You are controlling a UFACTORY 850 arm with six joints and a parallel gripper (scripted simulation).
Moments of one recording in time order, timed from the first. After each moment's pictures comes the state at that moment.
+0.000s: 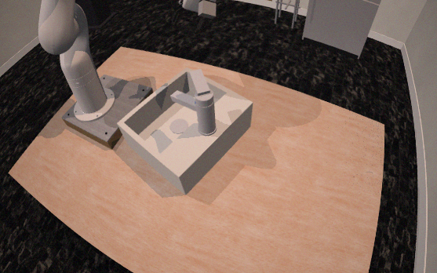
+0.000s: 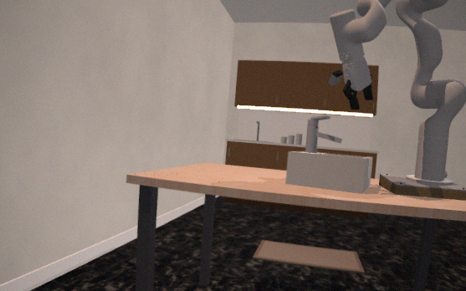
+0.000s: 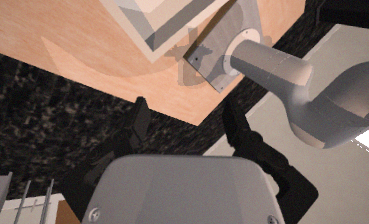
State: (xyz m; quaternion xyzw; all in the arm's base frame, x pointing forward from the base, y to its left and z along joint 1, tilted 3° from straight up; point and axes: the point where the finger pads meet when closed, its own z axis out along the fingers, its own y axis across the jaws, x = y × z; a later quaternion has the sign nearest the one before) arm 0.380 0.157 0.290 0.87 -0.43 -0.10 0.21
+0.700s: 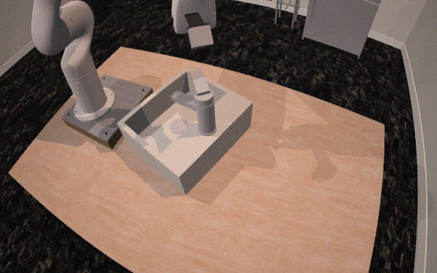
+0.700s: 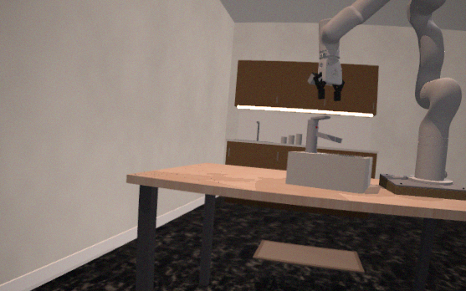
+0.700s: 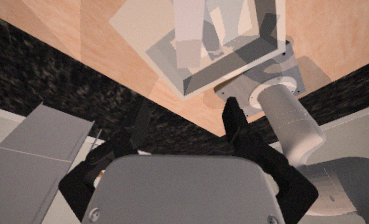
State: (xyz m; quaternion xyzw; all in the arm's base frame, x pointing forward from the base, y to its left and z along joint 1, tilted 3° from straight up) arm 0.459 -0.008 0.313 0.88 -0.48 -0.03 0.00
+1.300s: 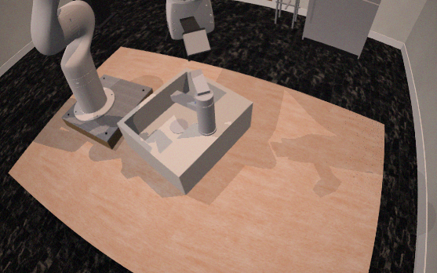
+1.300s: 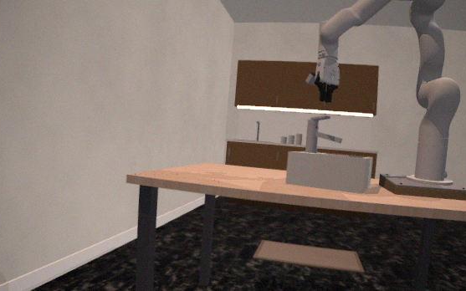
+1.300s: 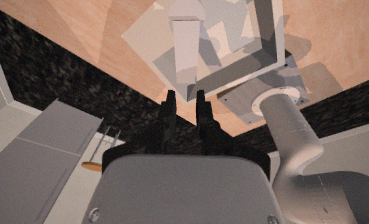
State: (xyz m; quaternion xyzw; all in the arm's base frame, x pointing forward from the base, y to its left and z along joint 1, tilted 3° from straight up) arm 0.467 -0.039 0.318 0.88 -0.48 -0.01 -0.03
